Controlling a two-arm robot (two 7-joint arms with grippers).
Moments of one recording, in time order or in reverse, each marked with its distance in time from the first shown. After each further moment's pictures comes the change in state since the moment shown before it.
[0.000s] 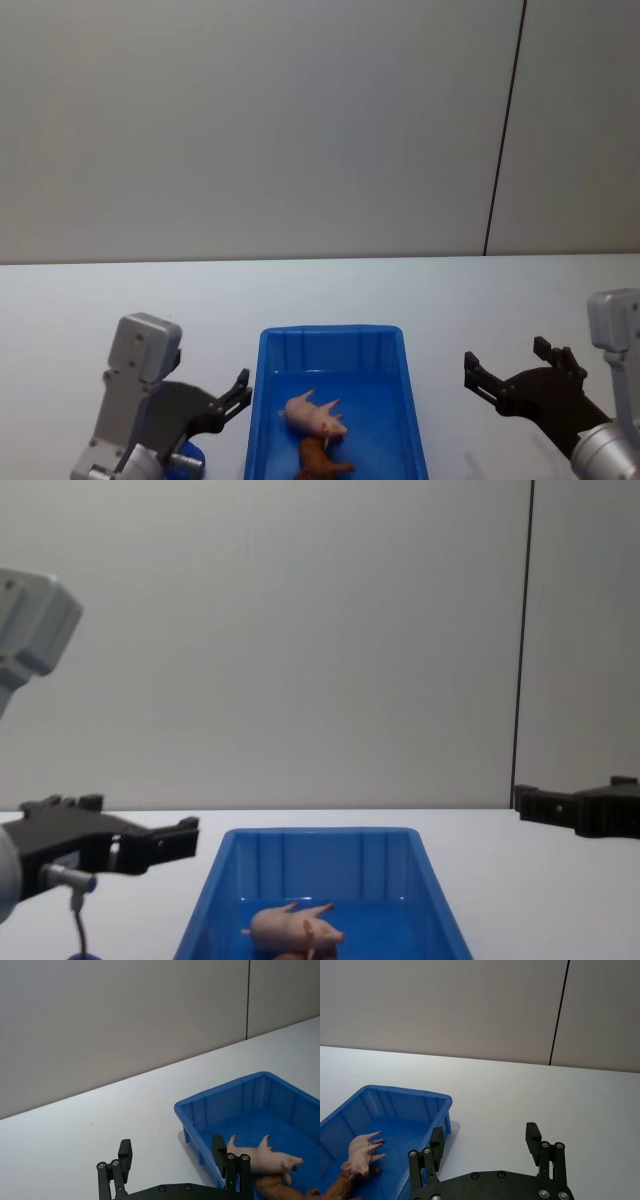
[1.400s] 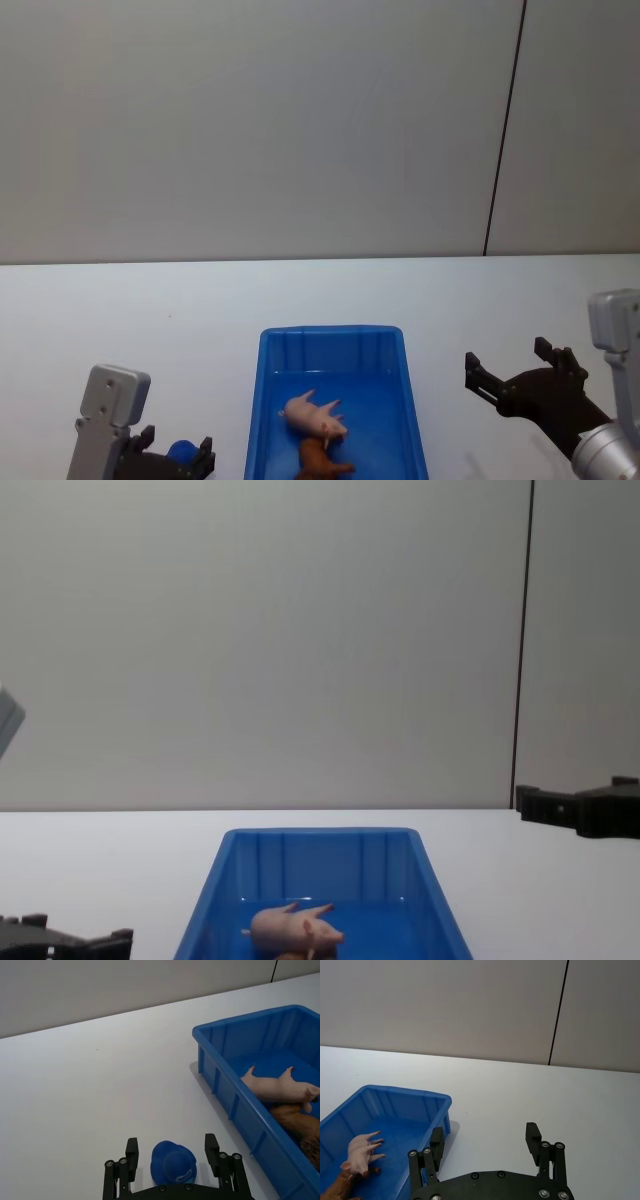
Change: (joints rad) left arm 0.103 0.041 -0.040 -0.022 -0.134 0.123 0.060; right arm -0.002 0.001 0.001 -0.002 0.000 0.000 -0.002
